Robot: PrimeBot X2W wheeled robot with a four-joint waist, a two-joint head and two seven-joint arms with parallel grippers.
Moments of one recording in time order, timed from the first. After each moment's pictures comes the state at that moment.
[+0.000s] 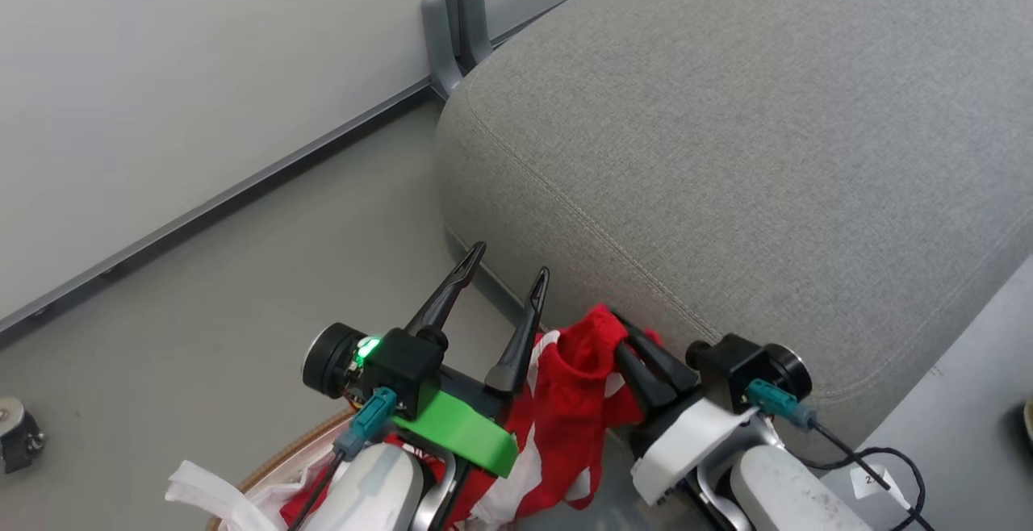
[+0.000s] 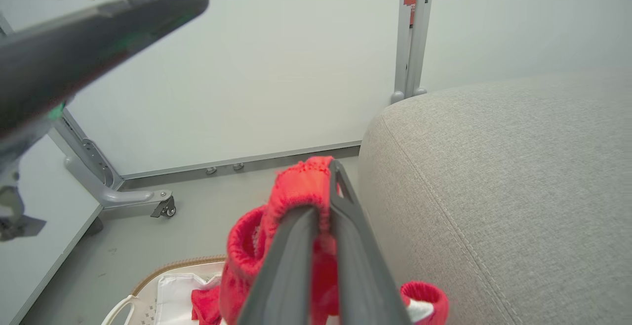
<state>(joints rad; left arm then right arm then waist) -0.27 0.05 -0.52 0.22 -0.25 -0.11 -0.26 -0.27 -0.05 0.46 0.33 0.27 0.13 -0.26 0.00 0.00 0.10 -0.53</state>
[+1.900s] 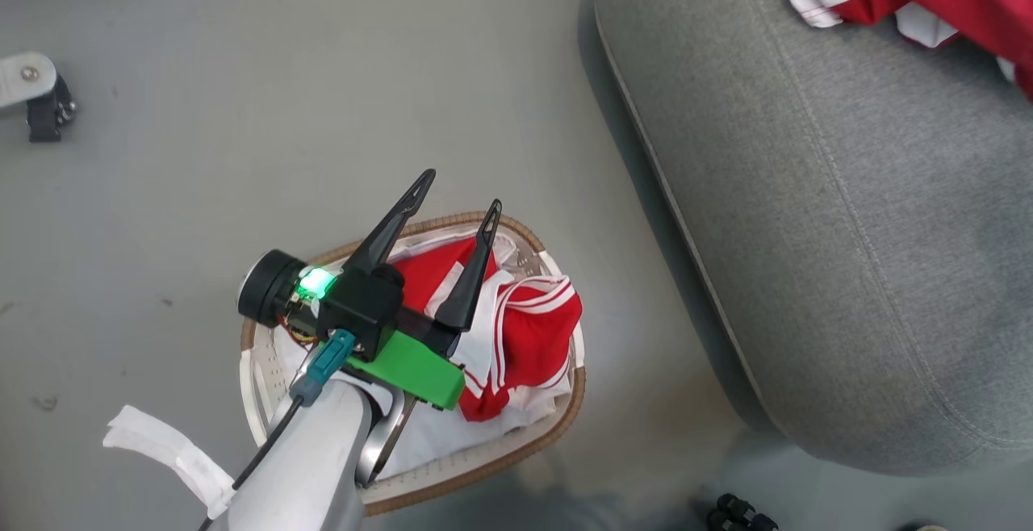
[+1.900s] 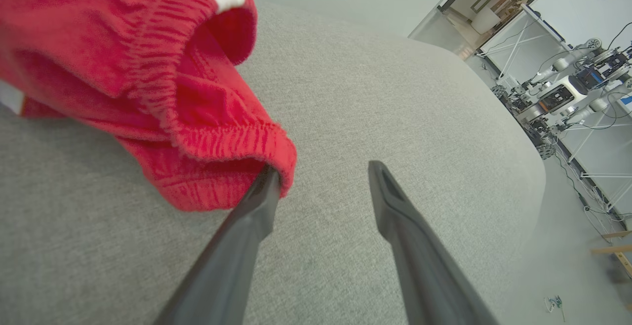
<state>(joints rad) -0.40 0.13 -0.48 0.23 -0.18 -0.13 -0.26 -0.74 -0.36 -0.52 0.83 -0.27 0.13 -0.26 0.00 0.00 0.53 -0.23</state>
